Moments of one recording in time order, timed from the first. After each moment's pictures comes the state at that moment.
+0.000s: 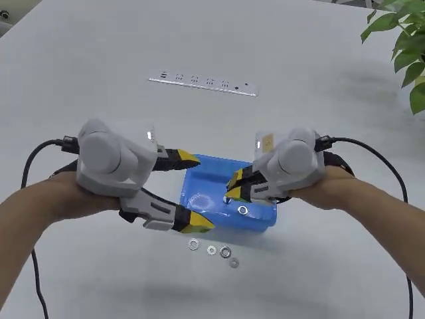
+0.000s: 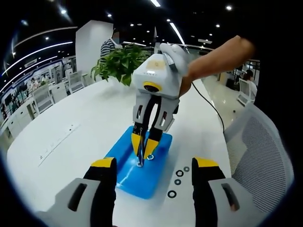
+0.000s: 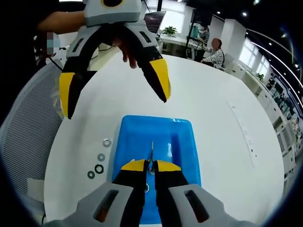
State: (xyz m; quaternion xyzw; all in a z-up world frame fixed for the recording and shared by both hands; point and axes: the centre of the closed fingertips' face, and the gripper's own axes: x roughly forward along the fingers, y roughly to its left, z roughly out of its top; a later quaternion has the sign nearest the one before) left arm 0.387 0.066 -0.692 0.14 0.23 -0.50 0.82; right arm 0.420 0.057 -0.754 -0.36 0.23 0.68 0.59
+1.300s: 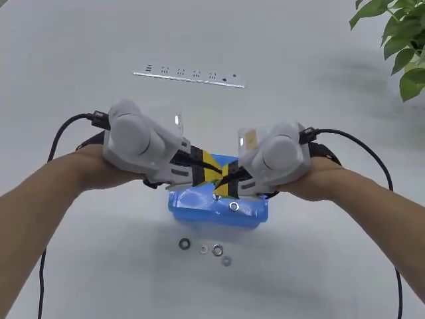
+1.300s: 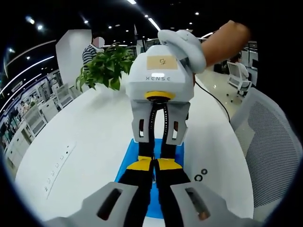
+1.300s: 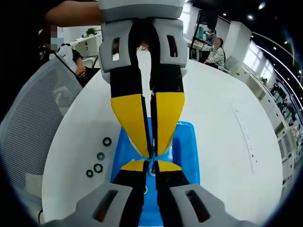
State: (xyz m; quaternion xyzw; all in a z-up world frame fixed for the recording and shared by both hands) left arm 0.421 0.032 -0.690 0.21 0.20 -0.55 0.79; right arm 0.419 0.059 -0.752 -0.37 0.22 0.70 0.58
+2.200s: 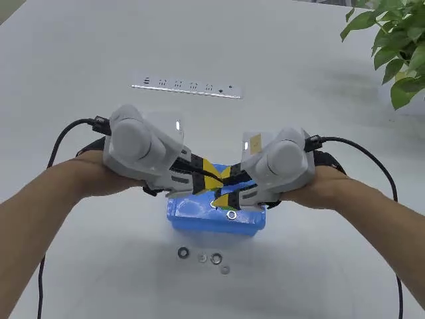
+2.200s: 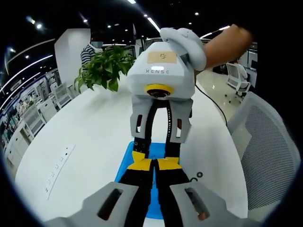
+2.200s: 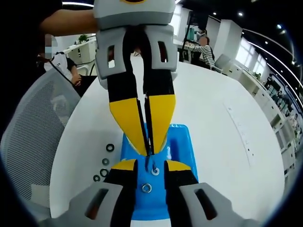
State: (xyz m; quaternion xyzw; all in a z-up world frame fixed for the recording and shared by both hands) left arm 0.414 0.026 -0.674 0.21 0.21 -0.55 0.78; right arm 0.416 0.050 -0.732 -0.34 0.23 0.68 0.61
